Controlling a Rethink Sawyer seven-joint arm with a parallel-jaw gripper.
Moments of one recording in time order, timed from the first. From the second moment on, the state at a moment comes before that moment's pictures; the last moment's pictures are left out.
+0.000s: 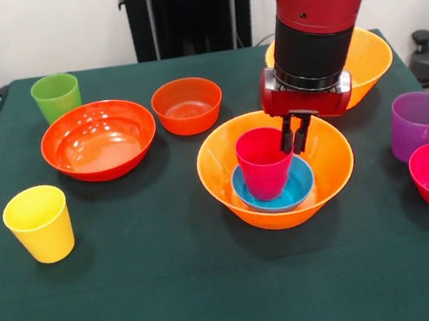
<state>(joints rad) -0.08 -0.45 0.03 1.36 -0.19 0.67 2.00</state>
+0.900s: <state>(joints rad) -0.11 -0.45 0.06 1.42 -0.18 0.58 2.00</state>
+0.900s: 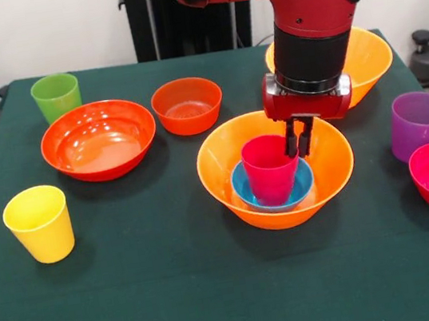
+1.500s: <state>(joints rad) -0.11 -0.45 0.07 1.42 -0.16 0.57 2.00</state>
